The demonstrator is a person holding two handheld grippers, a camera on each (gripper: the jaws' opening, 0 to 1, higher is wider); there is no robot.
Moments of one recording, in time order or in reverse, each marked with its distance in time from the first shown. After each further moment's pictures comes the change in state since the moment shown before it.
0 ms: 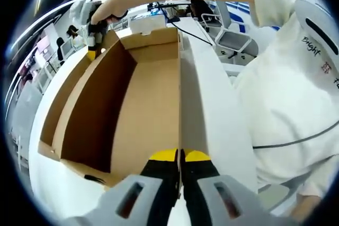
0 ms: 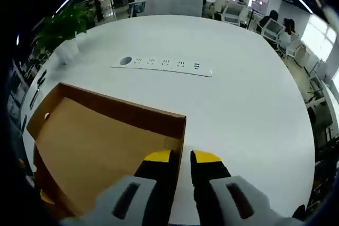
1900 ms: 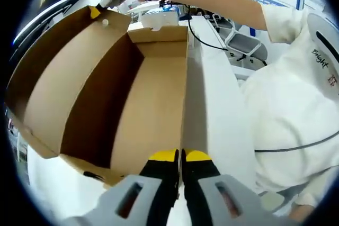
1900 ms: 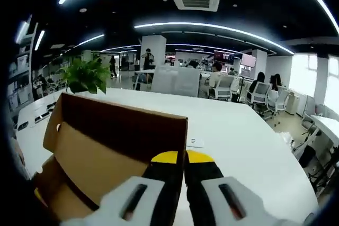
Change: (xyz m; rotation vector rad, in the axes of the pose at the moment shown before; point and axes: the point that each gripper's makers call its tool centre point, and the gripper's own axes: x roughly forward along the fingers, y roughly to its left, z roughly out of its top) left arm 0.002 0.003 0.000 -0.077 0.023 0.044; right arm -0.114 0.008 0.055 -0.047 -0.670 -0.059
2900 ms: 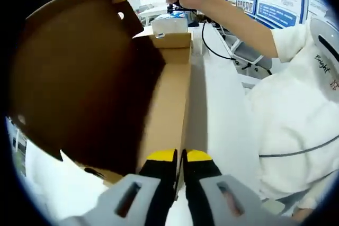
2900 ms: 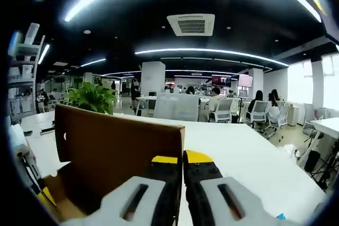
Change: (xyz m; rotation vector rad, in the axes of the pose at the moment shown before) left arm -0.004 0.011 0.004 -0.056 -0.062 0.043; right arm -0.067 0.011 0.021 0.041 -0.254 -0.001
